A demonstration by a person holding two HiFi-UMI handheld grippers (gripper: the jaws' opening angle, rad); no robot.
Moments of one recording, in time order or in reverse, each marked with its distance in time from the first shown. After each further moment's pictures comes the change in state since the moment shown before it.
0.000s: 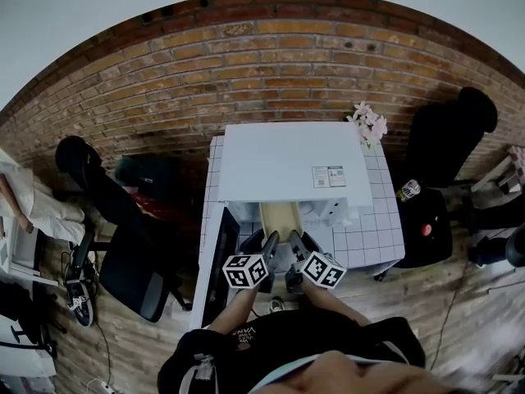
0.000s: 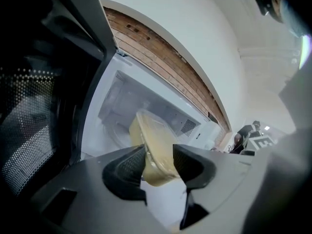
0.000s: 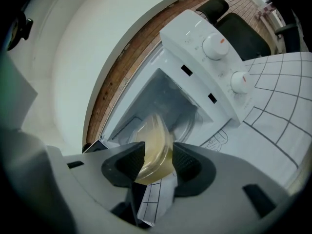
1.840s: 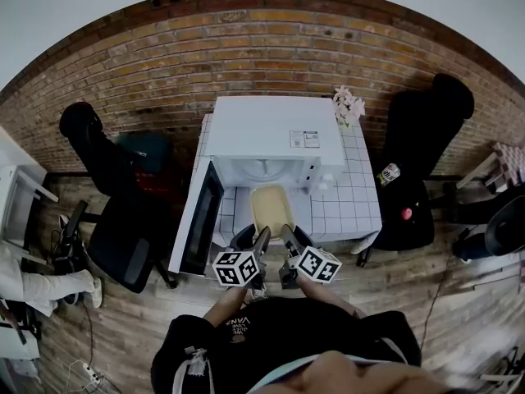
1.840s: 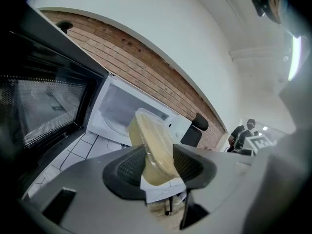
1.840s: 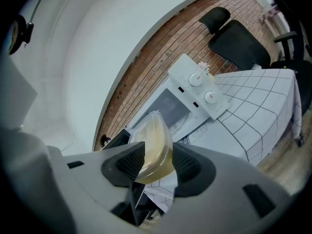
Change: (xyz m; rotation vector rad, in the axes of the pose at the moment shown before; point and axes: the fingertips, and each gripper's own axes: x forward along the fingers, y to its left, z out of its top) left arm -0.094 -0.093 -0.058 0.009 -0.055 -0.007; right arm -0.135 0.006 -0.023 -0.051 0.037 0.063
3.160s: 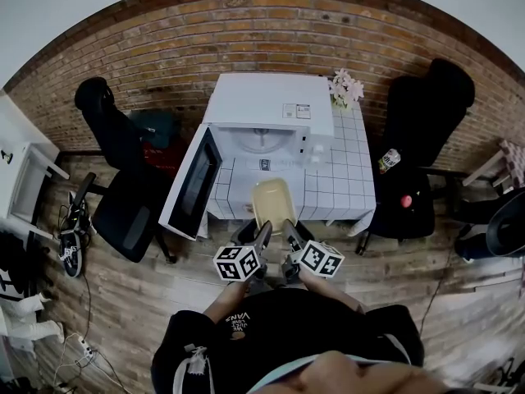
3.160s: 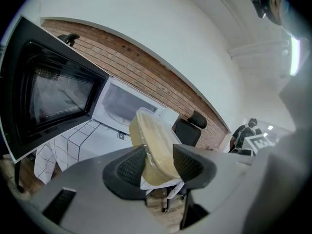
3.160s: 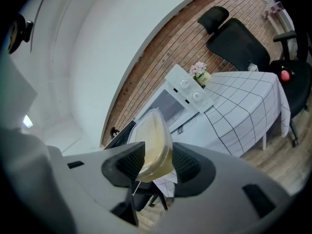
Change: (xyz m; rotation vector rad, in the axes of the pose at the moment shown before) left arm -0.051 -0.071 -0.062 -0.006 -0.027 0.060; right arm -0.096 -0.018 -0.023 -0.013 0.071 0.060
